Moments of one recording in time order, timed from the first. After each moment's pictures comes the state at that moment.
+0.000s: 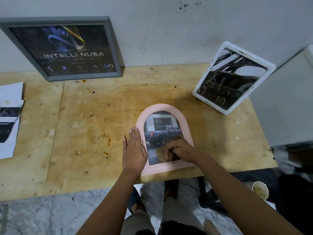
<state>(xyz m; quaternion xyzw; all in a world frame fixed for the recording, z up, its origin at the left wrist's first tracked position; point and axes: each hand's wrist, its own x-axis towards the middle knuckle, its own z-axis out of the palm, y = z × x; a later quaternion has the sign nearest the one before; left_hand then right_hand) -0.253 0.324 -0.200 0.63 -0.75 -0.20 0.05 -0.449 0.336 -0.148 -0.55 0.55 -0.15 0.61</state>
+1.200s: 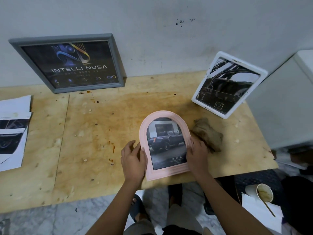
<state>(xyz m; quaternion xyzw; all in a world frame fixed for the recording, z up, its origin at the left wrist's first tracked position) -0.243 0.331 -0.179 0.68 -0.64 -0.26 0.24 -0.449 0.369 -0.171 -0.43 0.83 -0.27 0.22</state>
